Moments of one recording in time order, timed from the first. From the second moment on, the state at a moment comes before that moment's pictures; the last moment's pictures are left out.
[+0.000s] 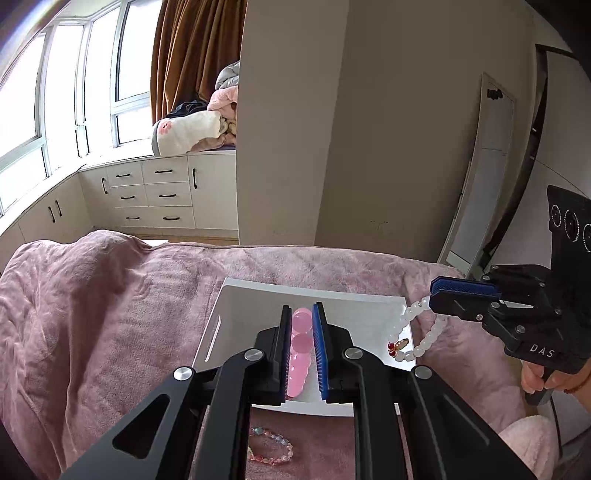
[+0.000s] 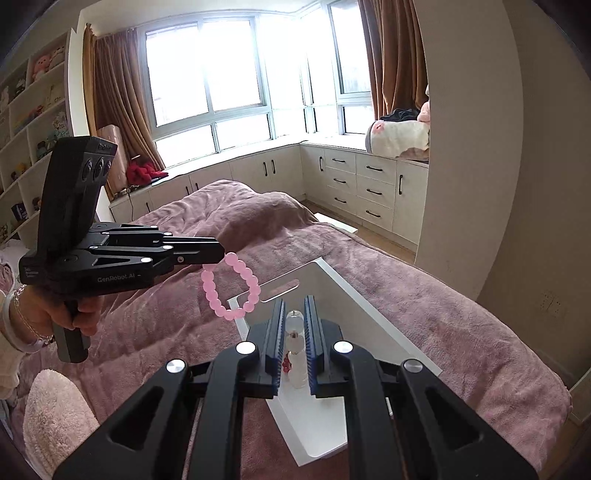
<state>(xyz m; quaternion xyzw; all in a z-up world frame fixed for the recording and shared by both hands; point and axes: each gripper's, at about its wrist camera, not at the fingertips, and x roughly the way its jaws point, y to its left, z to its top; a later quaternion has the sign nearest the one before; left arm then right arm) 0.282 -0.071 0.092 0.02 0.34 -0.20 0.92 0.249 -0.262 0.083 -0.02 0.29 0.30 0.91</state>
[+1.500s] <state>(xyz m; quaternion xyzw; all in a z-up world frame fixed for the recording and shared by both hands) 0.304 -0.066 0.023 0.03 0.33 -0.17 0.93 0.273 -0.278 0.019 -0.03 0.35 0.27 0.90</state>
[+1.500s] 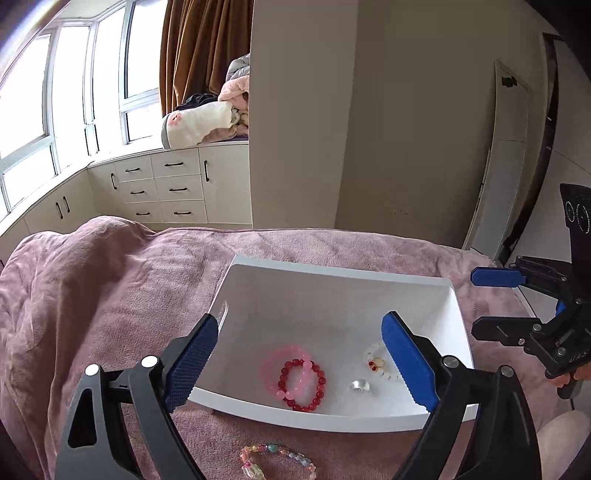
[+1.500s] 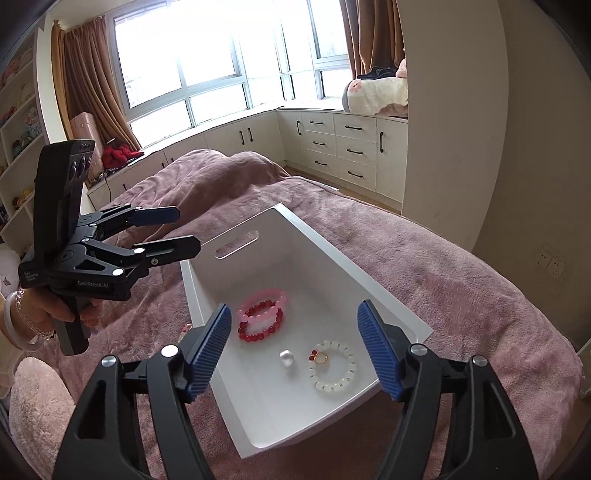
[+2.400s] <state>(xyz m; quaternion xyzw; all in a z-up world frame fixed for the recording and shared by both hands) 0.123 0.054 -0.024 -0.05 0.37 -0.06 0.93 0.156 -0.189 -0.004 -0.05 0.32 0.31 0.90</state>
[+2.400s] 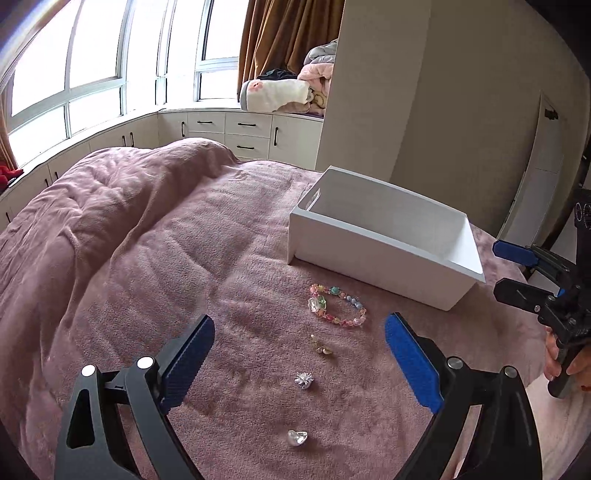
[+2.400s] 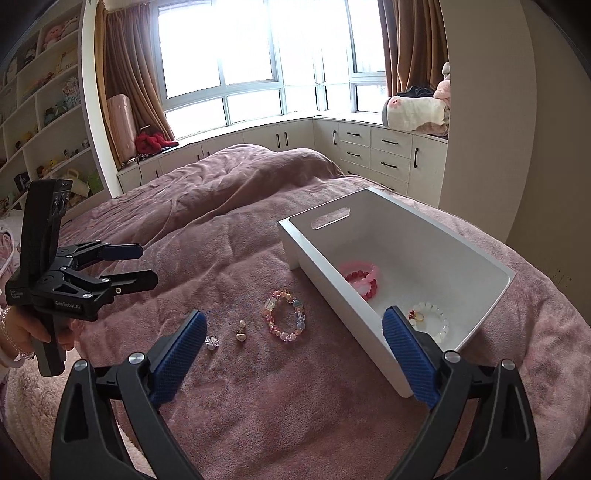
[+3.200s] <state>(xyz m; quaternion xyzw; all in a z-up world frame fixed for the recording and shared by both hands) 0.106 0.031 -0.076 0.15 0.36 -0.08 0.92 0.148 -0.124 -0.068 -0.15 0.36 0.30 0.87</state>
